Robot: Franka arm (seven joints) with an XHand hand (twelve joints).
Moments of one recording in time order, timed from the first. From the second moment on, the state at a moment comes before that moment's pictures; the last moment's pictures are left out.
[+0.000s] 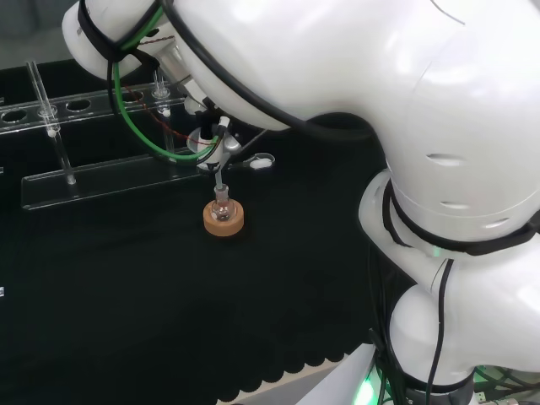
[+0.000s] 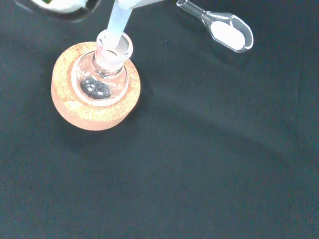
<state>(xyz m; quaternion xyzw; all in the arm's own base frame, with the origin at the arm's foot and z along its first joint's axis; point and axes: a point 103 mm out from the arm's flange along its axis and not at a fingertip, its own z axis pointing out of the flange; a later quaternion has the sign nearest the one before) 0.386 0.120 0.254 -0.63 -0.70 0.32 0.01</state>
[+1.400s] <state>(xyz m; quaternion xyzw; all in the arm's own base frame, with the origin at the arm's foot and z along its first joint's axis) 0.396 0.108 0.240 -0.63 -0.70 0.32 0.02</state>
